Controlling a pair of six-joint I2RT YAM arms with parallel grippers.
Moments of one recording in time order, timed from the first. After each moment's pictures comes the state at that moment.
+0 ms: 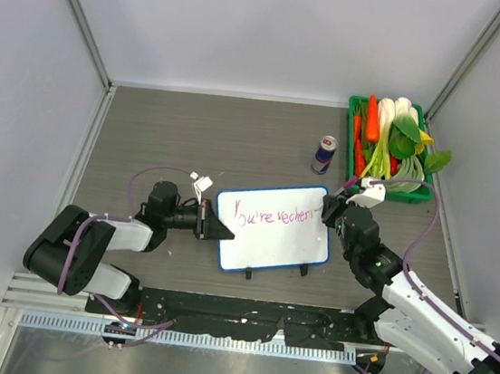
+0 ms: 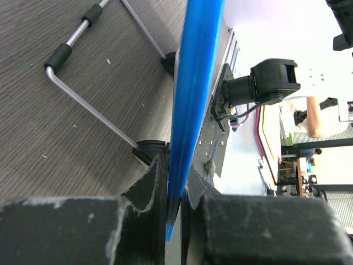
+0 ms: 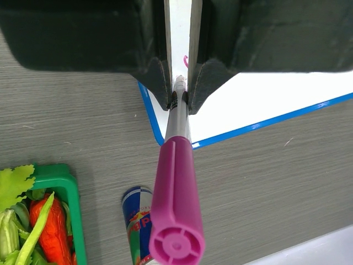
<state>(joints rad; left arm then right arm) -0.39 1.40 0.28 0.73 0.94 -0.70 0.64 0.78 0.45 0.03 0.52 0.52</state>
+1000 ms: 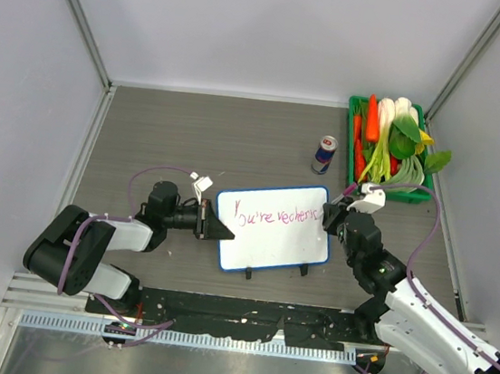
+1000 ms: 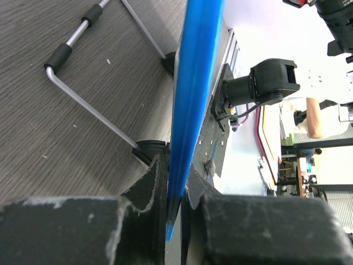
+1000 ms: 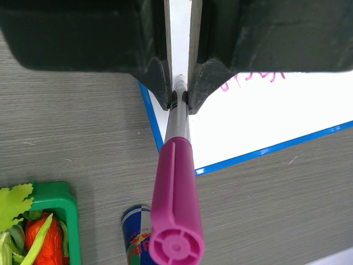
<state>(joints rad) -0.39 1.40 0.28 0.73 0.94 -0.70 0.64 0.71 0.41 -0.04 0.47 0.53</state>
